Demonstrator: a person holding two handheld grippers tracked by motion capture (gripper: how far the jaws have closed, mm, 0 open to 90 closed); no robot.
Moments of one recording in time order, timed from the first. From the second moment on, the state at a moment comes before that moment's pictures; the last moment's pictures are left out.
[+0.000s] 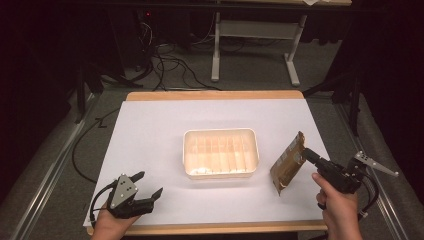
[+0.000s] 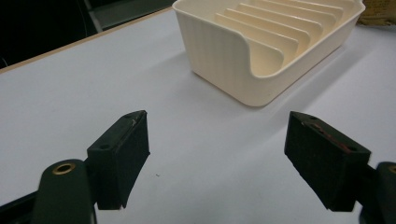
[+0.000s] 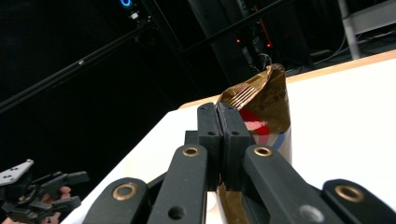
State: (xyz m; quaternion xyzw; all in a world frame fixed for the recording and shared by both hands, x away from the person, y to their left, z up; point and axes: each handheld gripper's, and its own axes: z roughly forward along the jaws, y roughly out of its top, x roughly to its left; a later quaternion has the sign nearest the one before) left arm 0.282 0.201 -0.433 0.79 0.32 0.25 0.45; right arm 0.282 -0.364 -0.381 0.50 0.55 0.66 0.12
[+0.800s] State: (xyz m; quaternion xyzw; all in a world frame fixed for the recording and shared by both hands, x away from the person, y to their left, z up) left arm 0.282 0.211 -0.431 0.78 0.34 0.26 0.46; right arm 0.277 -0.349 -0.360 0.46 0.56 0.67 0.13
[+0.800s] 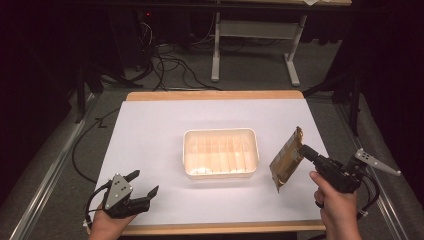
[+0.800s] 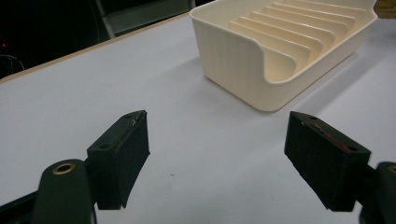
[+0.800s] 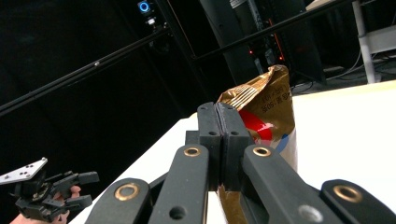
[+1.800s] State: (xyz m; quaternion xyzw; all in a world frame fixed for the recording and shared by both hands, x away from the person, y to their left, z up) left arm 0.287 0.218 -0.429 0.76 0.38 0.27 0.46; right arm 0.296 -0.325 -0.302 0.43 0.56 0.69 0.17
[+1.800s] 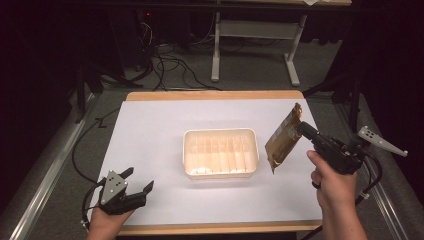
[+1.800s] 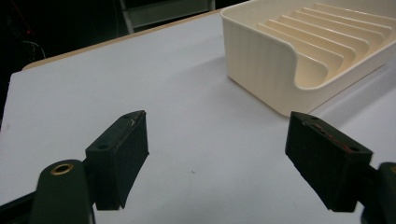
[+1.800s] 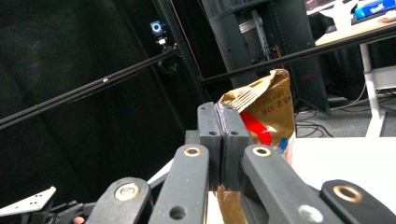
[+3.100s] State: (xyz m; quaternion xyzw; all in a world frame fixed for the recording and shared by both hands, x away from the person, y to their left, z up) left arm 0.283 0.220 -0.427 0.76 0.37 0.27 0.47; right arm 0.359 -0.255 -0.317 0.45 0.58 0.66 0.16
